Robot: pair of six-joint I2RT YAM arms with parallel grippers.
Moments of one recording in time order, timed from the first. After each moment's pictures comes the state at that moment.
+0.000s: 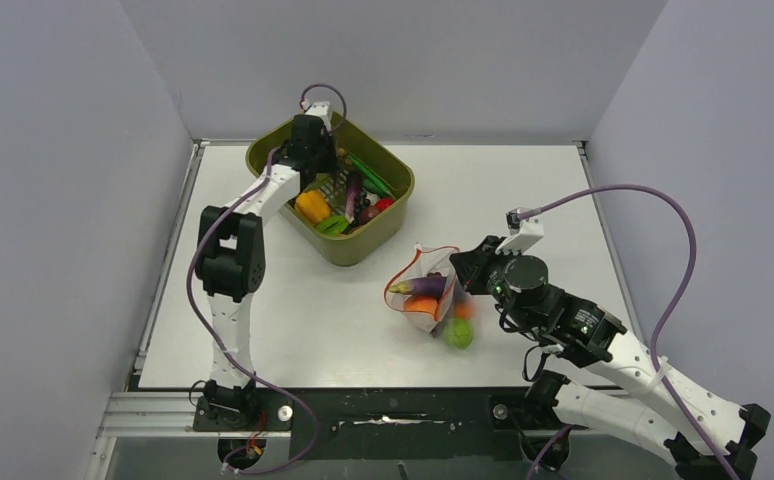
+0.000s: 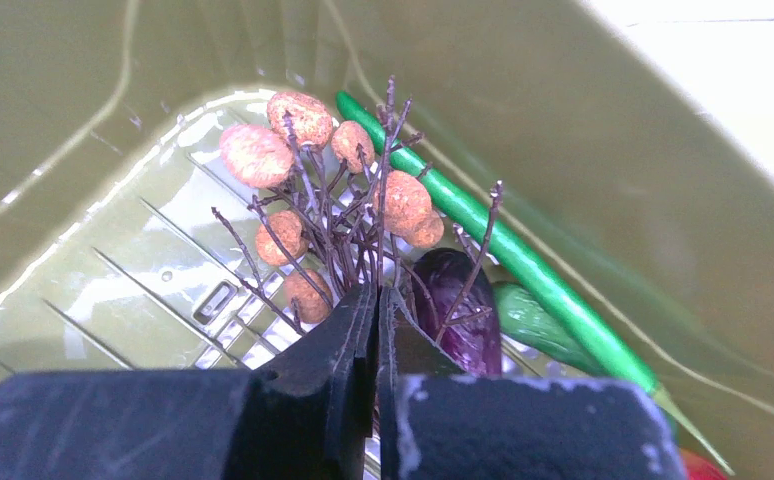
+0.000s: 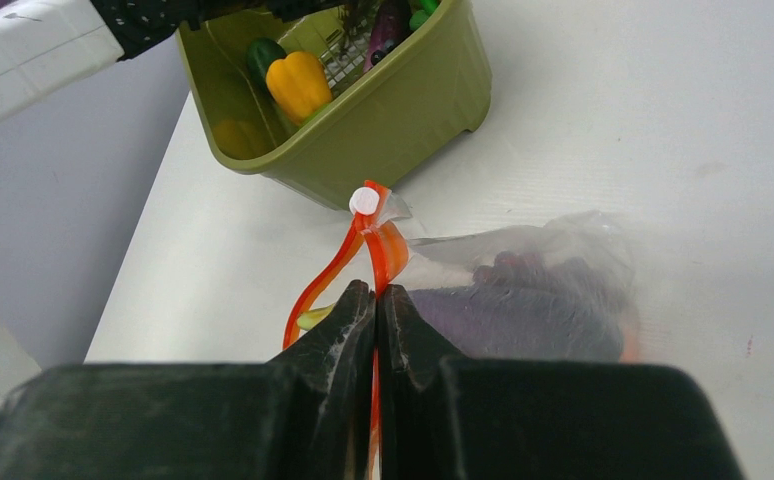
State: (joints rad) left arm -0.28 2.21 1.81 -0.17 -0.02 -0.26; right arm 0.90 0.75 0.87 -0.45 0.45 0.67
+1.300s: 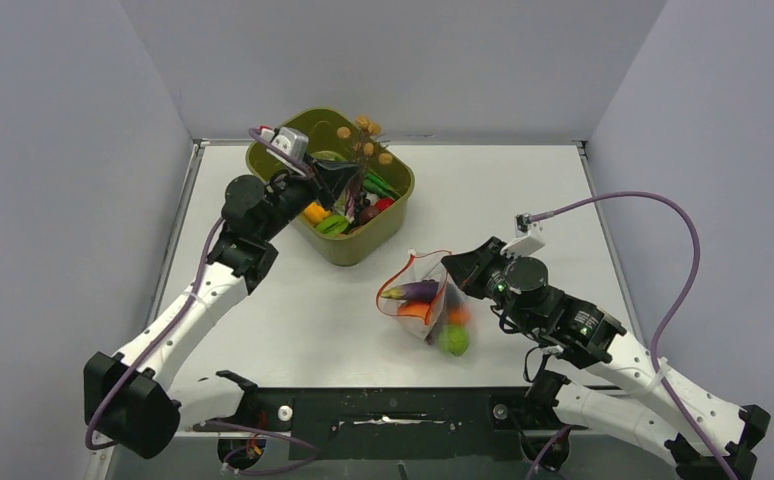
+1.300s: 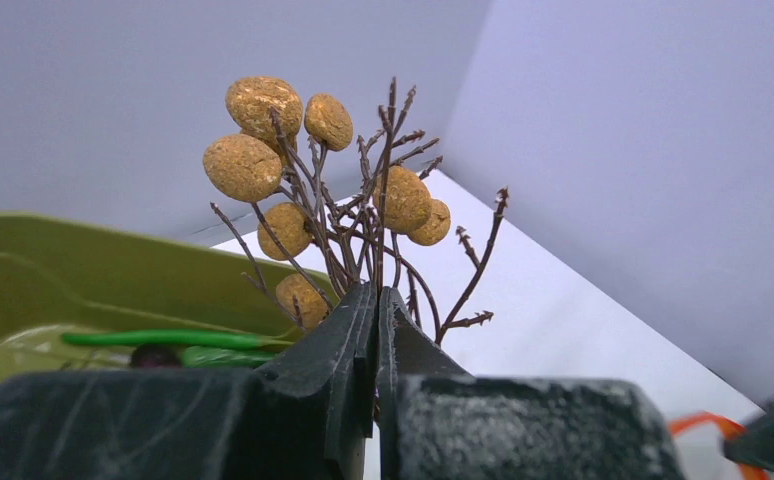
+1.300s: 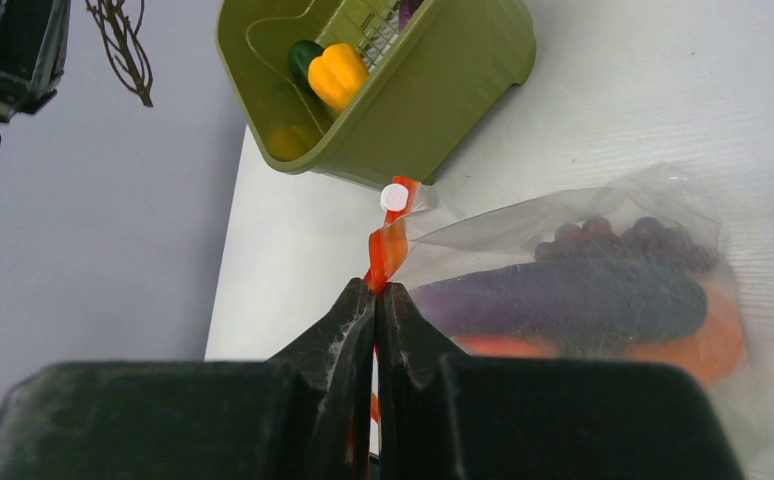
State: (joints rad) left arm -0.42 1.21 1.01 0.38 0.32 -0.33; right arm 0.90 0.74 0.85 -0.46 0.41 0.96
